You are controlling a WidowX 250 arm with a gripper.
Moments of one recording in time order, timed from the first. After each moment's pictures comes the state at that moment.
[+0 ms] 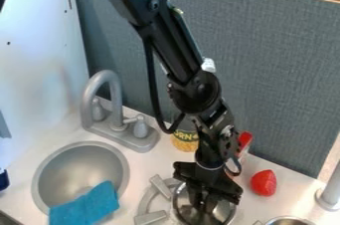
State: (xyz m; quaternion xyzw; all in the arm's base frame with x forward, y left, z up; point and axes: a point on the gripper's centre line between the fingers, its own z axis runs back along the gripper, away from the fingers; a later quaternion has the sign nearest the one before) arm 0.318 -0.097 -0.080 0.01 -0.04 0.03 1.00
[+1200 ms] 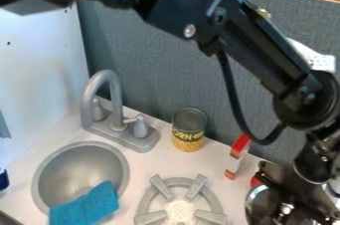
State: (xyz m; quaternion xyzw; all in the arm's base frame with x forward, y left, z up) arm 0.314 -0.211 -0.017 0.03 -0.07 -0.11 0.99
